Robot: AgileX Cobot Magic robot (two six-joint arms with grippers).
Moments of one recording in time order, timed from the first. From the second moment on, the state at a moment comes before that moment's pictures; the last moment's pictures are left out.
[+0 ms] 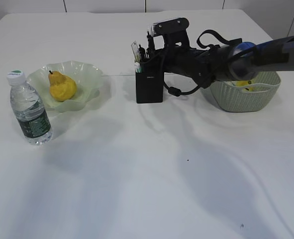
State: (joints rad) left arm -0.15 1.15 -0.94 0.12 0.89 0.08; right arm 0.32 2.36 -1.75 -0.23 -0.19 0.16
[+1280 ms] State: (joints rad) left arm -0.15 1.15 -0.94 0.12 0.82 0.08; right arm 0.32 2.10 -1.75 -0.26 0.16 0.16
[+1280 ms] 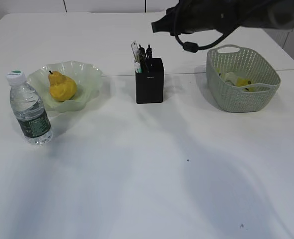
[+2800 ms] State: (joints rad) left arm -0.15 0.45 -0.82 0.12 0.84 -0.10; right arm 0.32 0.95 -1.16 -0.25 0.68 0.16
